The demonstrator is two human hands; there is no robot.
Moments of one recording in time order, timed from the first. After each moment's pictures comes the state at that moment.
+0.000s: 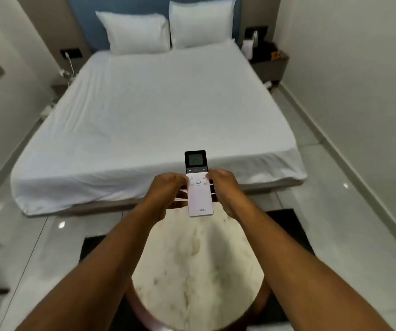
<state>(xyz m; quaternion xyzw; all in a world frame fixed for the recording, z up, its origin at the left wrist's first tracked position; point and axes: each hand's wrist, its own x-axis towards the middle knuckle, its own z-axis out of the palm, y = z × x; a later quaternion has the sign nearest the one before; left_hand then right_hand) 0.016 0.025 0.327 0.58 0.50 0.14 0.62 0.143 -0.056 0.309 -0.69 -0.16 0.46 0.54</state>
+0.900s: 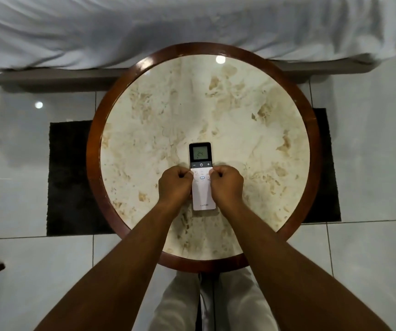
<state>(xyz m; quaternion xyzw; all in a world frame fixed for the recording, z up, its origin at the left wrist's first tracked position) -0.047 -0.019 -0.038 0.53 0.65 0.03 0.55 0.050 -0.084 -0.050 -0.87 -0.13 0.37 0.32</state>
